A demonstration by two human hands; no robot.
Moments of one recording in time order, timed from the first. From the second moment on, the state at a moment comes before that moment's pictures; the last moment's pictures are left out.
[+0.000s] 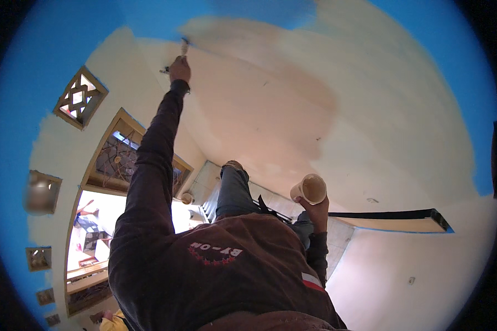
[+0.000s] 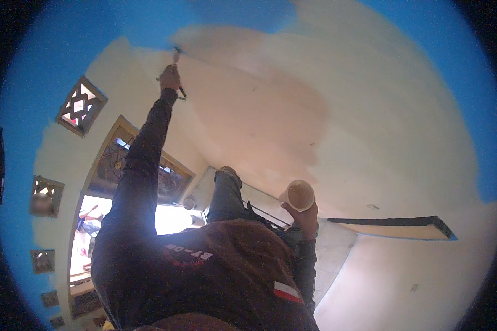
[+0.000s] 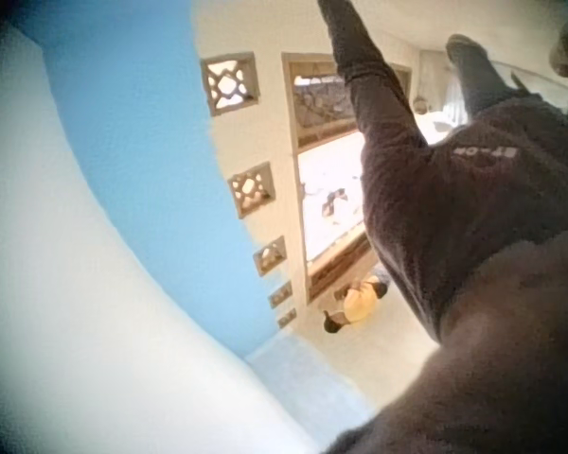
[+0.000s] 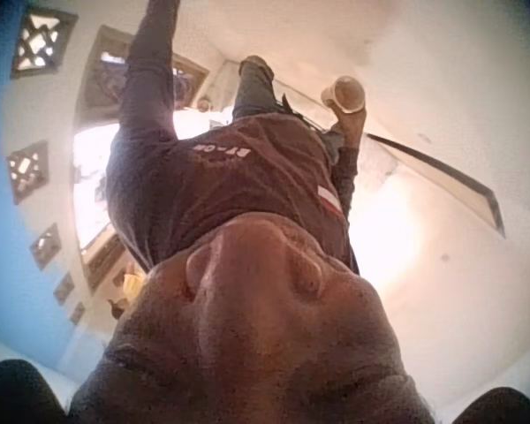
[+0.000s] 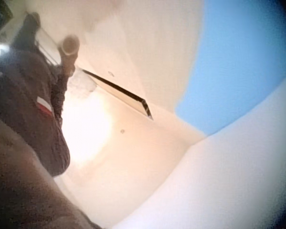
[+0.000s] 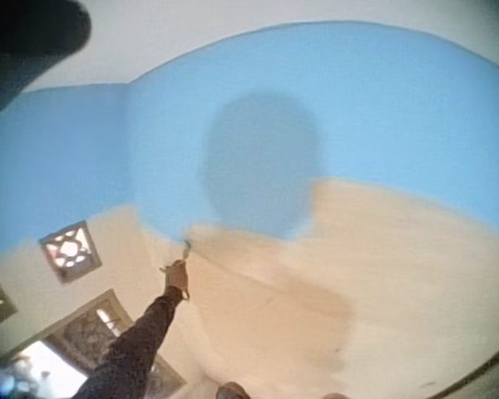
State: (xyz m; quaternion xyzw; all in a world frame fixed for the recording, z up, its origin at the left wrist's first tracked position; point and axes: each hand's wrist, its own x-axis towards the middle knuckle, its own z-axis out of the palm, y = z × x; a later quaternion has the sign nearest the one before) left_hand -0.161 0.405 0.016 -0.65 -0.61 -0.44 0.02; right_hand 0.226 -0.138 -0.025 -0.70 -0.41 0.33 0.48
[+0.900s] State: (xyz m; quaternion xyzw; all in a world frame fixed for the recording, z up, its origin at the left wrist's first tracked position) left_hand -0.072 0.274 0.060 -0.77 -0.41 -0.44 -0.22; right_hand 0.222 -0.142 -0.035 -0.69 -0.41 0.33 0.49
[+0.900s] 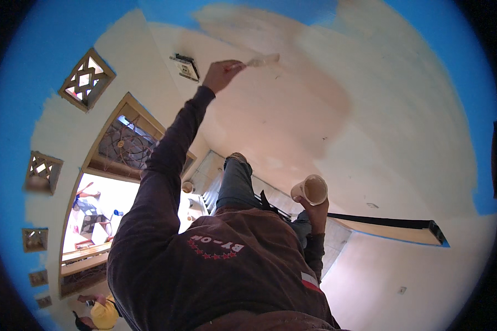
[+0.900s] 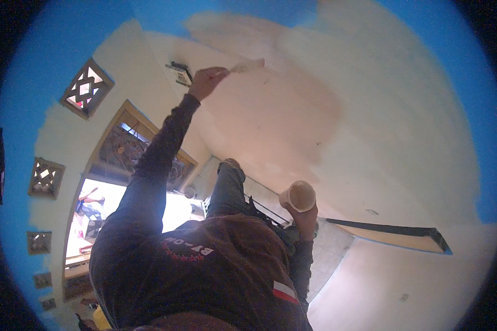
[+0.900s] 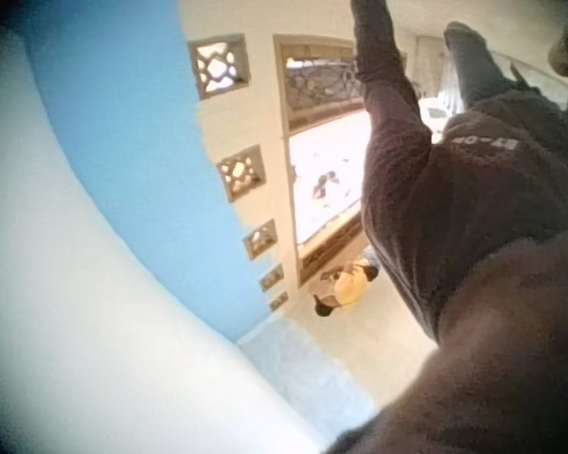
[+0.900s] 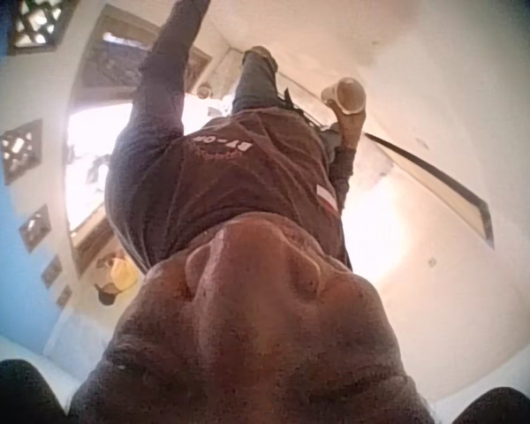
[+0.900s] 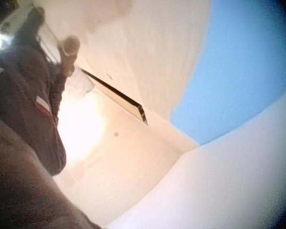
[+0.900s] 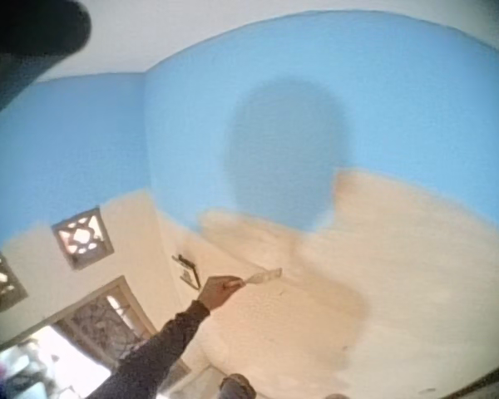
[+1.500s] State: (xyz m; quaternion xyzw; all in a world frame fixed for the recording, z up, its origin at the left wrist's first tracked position) left_hand -0.215 0.407 0.078 -0.67 -0.55 -0.49 -0.05; right_hand 0.227 -0.145 -0.034 -0.70 -0.39 0.32 0.51
